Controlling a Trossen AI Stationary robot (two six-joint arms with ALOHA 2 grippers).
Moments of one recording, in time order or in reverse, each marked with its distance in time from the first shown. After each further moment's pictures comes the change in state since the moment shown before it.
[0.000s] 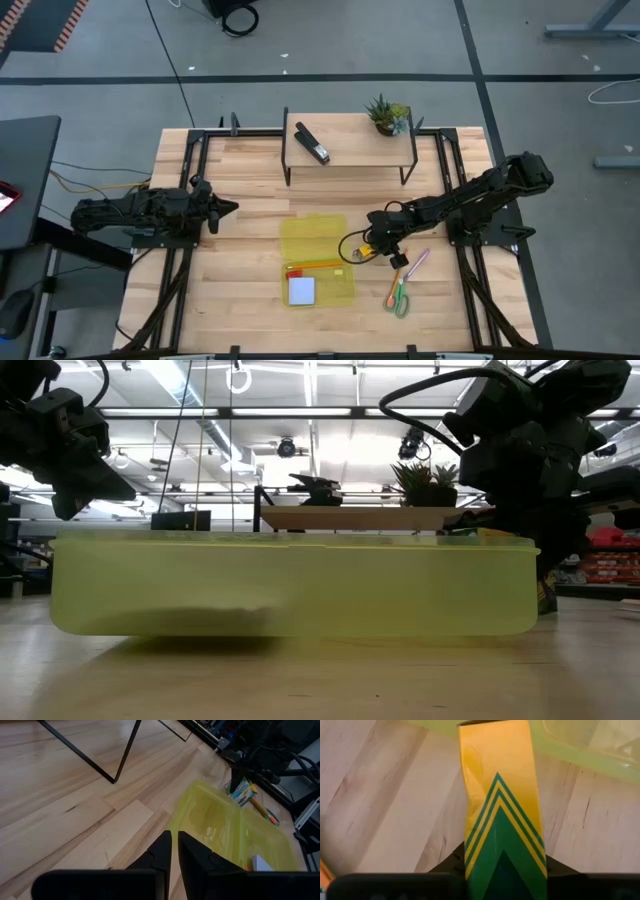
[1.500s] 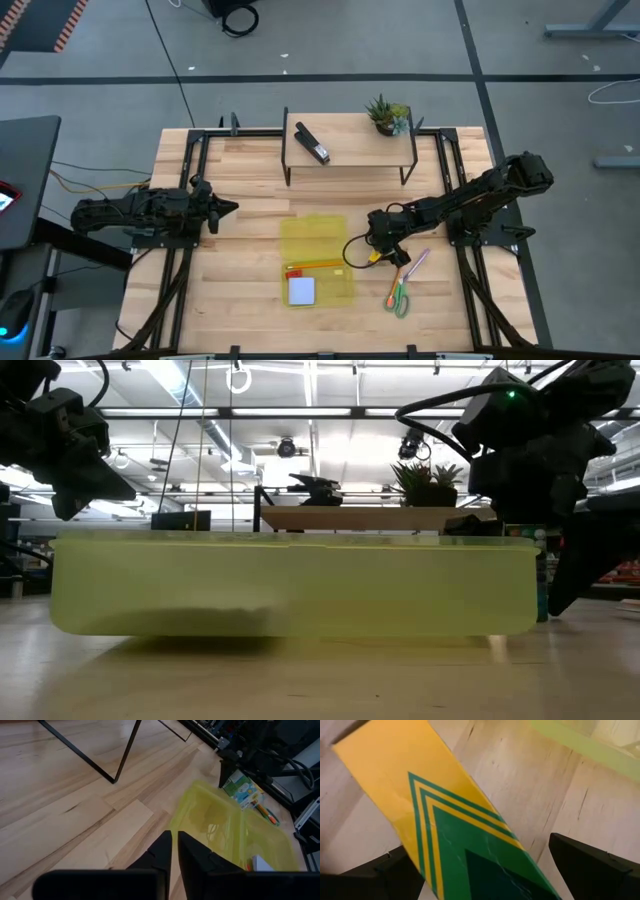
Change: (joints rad) left arm 0.000 0.000 0.000 0.000 0.000 0.000; right arm 0.000 0.001 -0.031 0.010 0.048 -0.116
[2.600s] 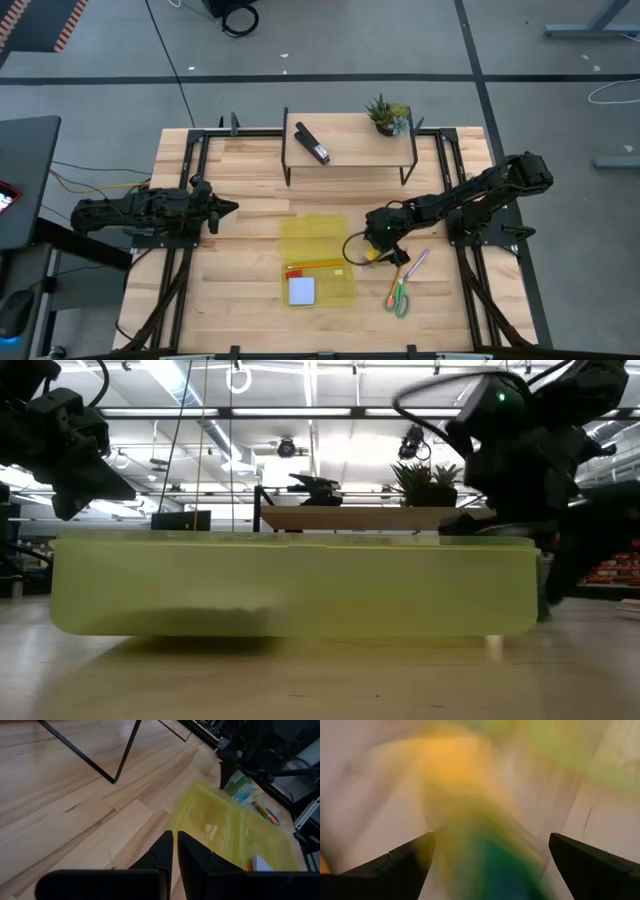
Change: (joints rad) left arm 0.000 0.000 0.000 0.000 0.000 0.000; right arm -0.046 0.003 -0.004 0.037 -0.083 -0.024
